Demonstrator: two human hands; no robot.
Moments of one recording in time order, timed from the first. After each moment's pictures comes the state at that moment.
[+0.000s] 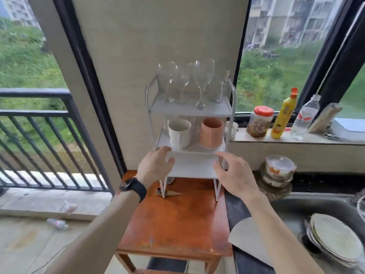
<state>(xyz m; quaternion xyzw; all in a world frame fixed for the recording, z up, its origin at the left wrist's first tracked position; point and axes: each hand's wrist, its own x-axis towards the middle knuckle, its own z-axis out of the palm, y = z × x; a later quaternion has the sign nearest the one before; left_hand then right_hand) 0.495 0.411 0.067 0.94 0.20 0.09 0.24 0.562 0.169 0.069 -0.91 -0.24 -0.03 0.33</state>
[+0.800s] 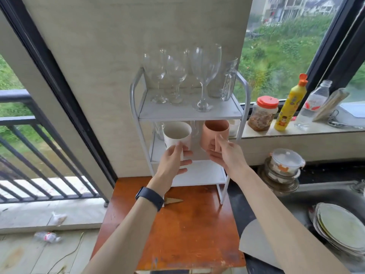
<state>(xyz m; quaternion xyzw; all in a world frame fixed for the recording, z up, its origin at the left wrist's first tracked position) 0.589 0.413 0.045 0.67 0.21 0.08 0.70 0.675 0.254 0.047 -0.64 0.04 0.16 0.75</state>
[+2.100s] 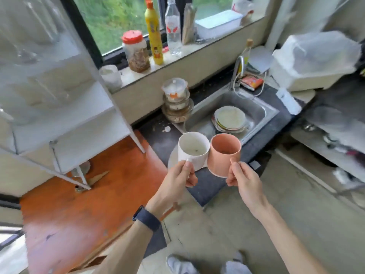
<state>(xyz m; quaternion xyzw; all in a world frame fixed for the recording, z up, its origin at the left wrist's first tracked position) 0.456 0.175 -0.067 0.75 -0.09 -0.25 0.61 0.385 -0.031 -0.085 -0.73 0.22 -0.09 0.64</state>
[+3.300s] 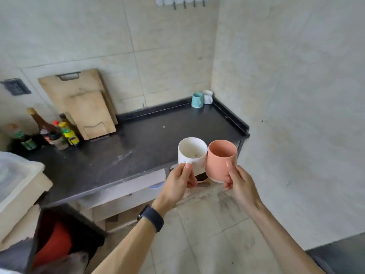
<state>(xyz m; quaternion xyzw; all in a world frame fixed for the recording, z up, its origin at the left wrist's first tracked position) 0.225 -0.763 -0.044 0.52 -0.53 -0.51 0.43 0.019 -0.747 -0.030 -0.48 0.59 -0.47 0.45</state>
